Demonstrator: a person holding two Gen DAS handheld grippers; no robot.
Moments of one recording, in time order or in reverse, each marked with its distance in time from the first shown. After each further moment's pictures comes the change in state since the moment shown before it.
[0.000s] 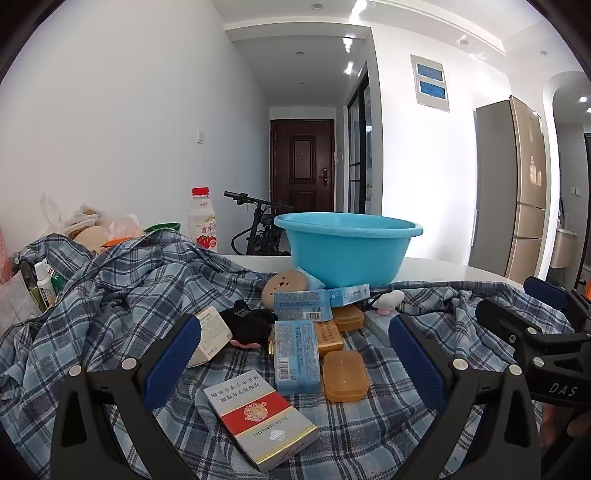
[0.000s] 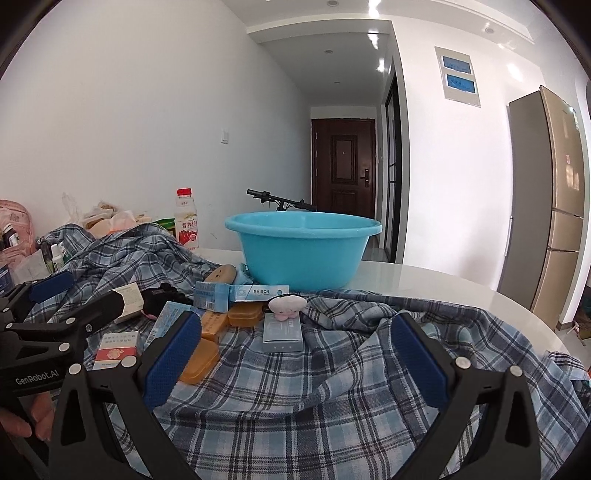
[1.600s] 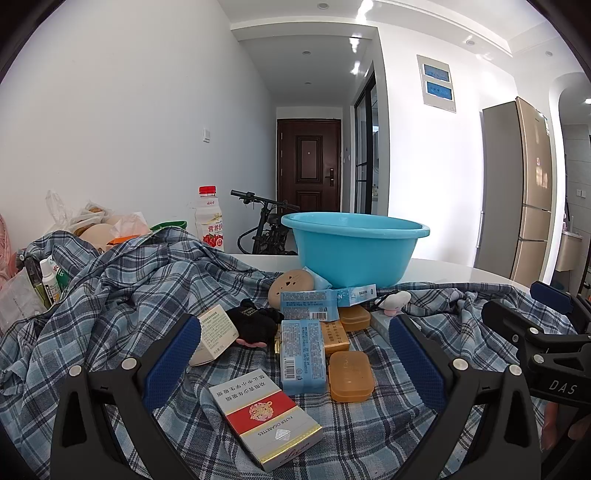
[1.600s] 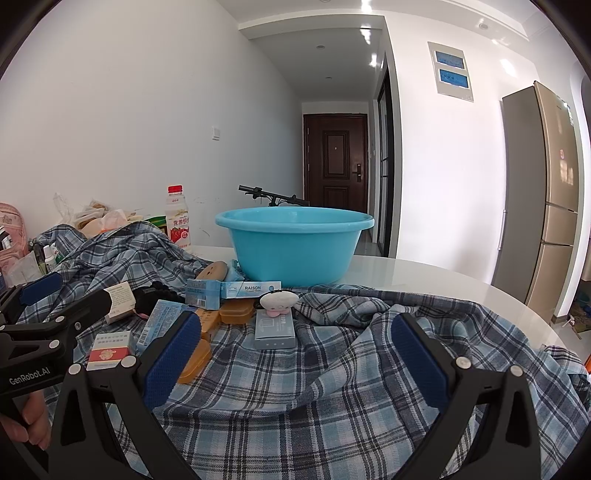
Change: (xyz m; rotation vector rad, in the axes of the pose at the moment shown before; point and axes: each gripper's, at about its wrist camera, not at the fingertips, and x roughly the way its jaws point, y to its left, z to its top) left arm 0.000 0.001 -0.001 -0.010 -0.003 0.024; right arm 0.002 -0.001 0.000 0.014 0.017 -0.040
